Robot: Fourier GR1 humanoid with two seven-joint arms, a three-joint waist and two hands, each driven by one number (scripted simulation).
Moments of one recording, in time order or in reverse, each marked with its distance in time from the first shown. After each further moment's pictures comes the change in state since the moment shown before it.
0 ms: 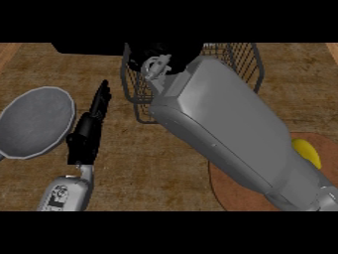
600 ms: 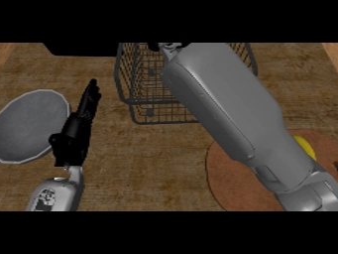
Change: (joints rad) left arm 0.021 0.029 0.030 -0.056 0.012 -0.011 0.033; right arm -0.052 0.004 -0.101 0.302 0.085 -0.101 -0.097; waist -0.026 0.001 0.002
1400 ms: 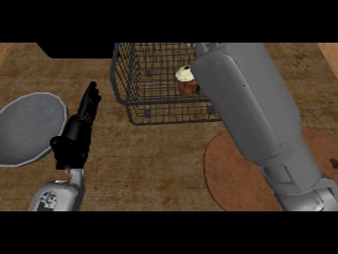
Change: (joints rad) left arm 0.019 -0.012 0.000 -0.002 -0.007 0.011 -0.008; right arm 0.100 0.001 -0.196 -0.097 -0.023 -0.423 0.000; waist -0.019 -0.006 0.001
